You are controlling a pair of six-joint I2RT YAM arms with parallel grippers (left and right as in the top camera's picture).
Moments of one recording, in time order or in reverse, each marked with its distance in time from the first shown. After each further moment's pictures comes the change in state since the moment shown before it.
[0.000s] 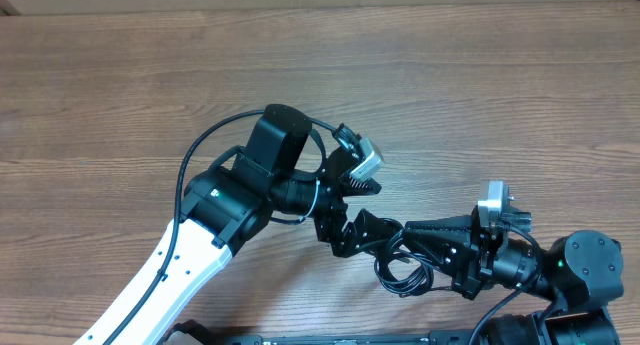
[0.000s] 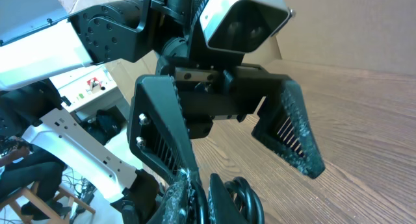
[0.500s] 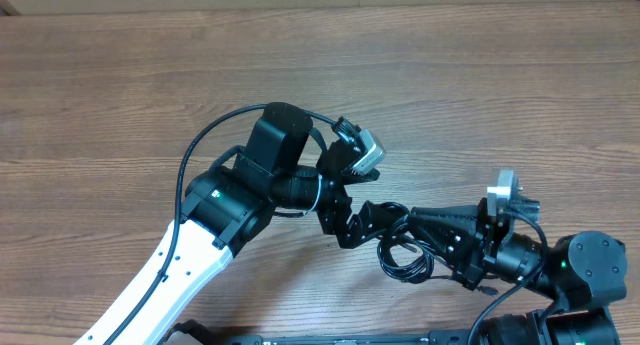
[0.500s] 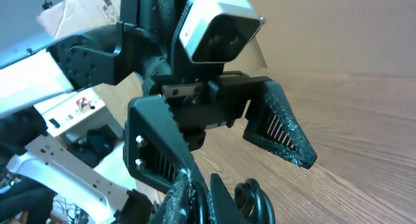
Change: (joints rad) left arm -0.005 0.000 0.000 0.071 -0.099 -0.029; right arm -0.008 0.006 0.000 0.053 0.065 0.092
